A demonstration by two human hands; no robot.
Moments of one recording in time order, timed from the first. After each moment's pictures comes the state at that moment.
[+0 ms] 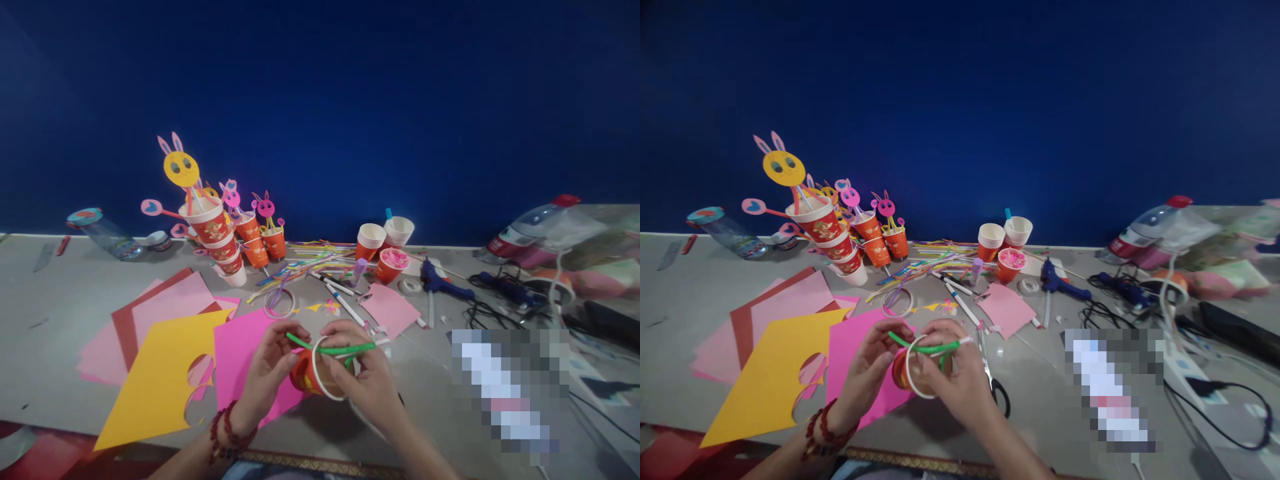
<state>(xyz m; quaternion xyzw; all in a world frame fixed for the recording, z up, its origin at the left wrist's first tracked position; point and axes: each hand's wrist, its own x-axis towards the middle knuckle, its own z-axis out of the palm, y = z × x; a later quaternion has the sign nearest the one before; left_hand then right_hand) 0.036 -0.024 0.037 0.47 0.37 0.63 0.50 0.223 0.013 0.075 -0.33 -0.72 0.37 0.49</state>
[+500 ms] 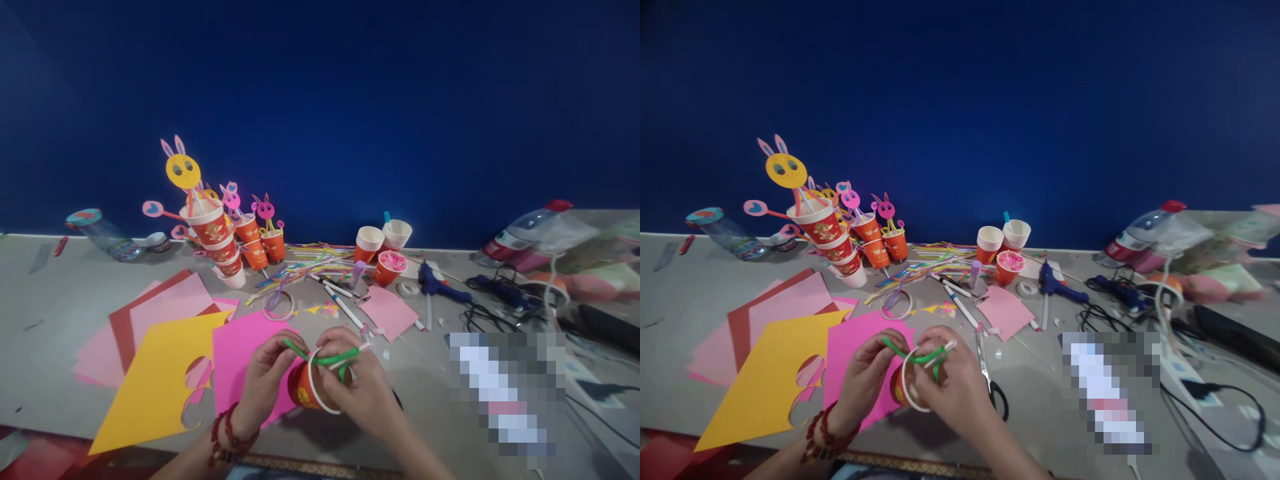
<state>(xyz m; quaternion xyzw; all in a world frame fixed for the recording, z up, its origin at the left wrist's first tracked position) 0.037 -0.022 0.039 0.47 0.41 0.61 0.49 0.221 0.008 0.080 -0.33 -0.77 0.33 0.44</state>
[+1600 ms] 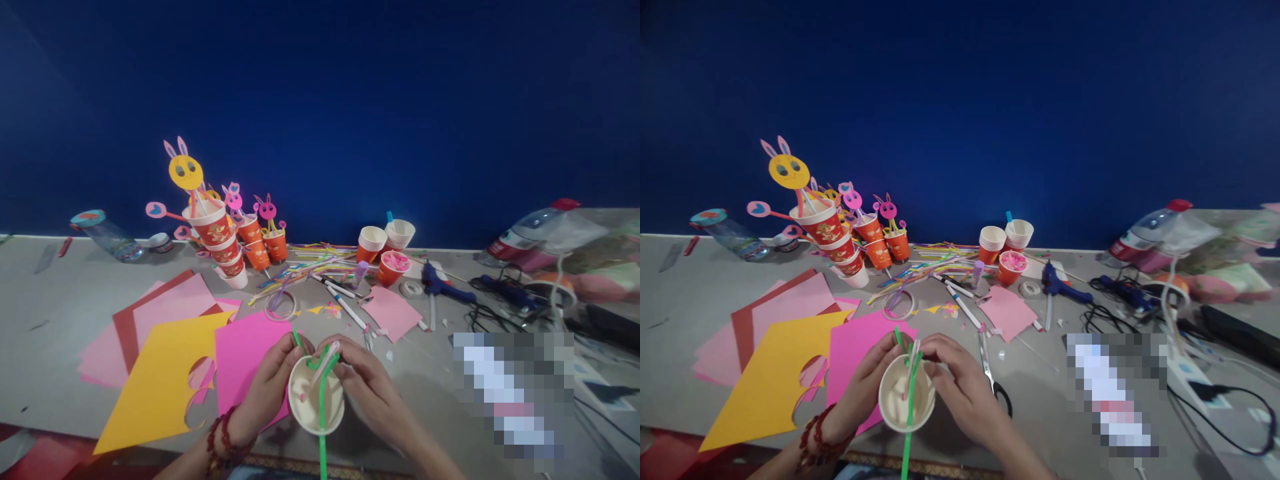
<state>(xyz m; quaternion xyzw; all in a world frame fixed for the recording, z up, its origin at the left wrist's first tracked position) 0.043 -0.027 0.056 0.44 0.44 0.53 0.57 0.231 0.007 0.088 -0.28 -0.75 0.46 0.38</state>
